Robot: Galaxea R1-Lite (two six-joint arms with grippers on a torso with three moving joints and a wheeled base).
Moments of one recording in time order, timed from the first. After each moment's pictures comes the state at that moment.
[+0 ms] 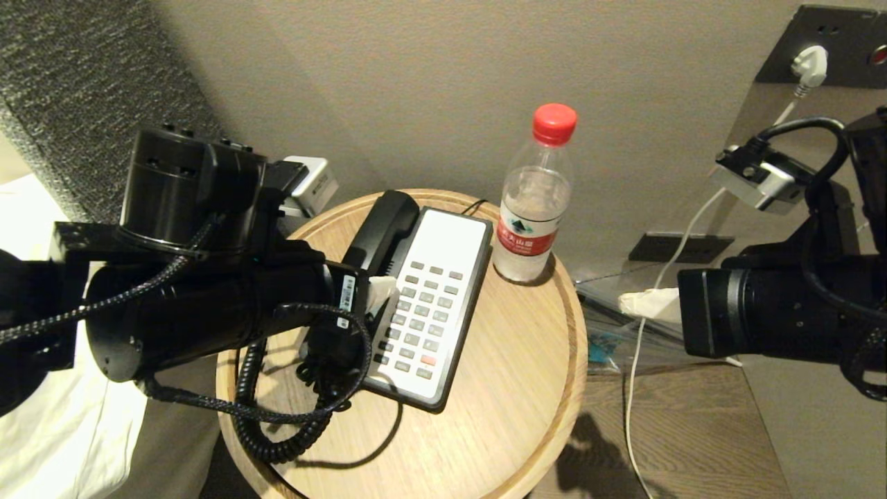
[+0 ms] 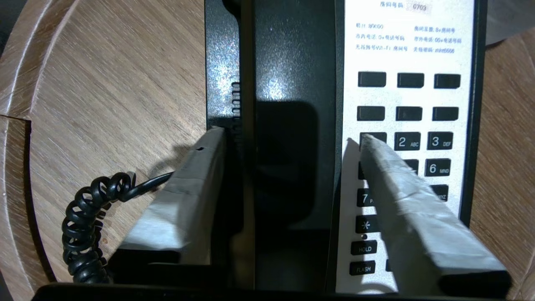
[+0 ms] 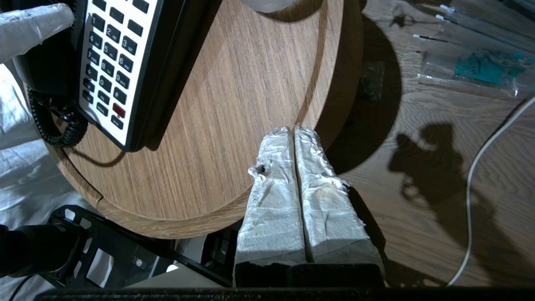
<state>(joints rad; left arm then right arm) -0.67 1.49 -1.03 0.00 0.20 -0.13 0.75 1.37 -1.08 0.27 -0.15 0.42</state>
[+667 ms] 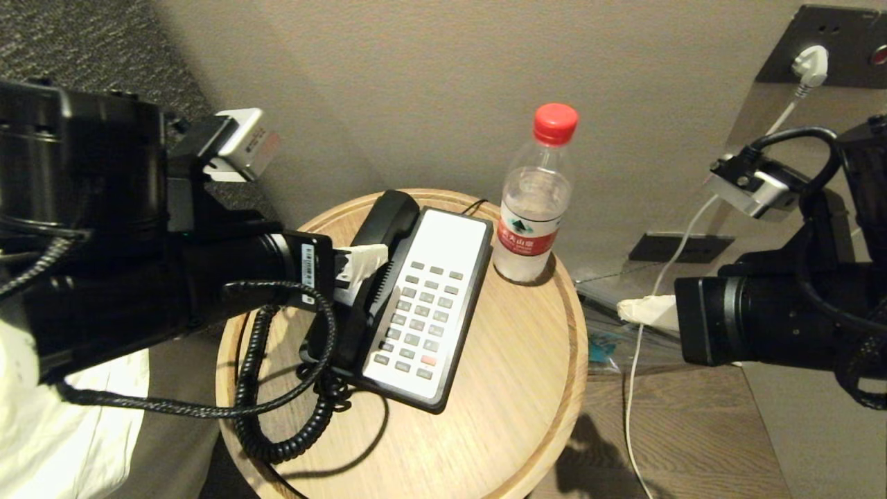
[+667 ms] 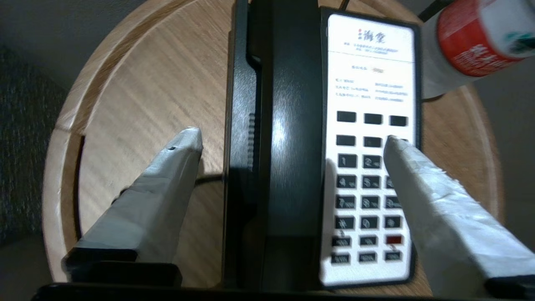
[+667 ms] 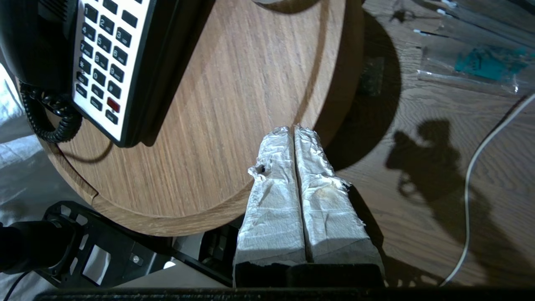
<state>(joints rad) -0.67 1.36 -1.00 -0.06 0.20 -0.15 0.76 1.37 -1.07 0.27 -0.15 0.41</state>
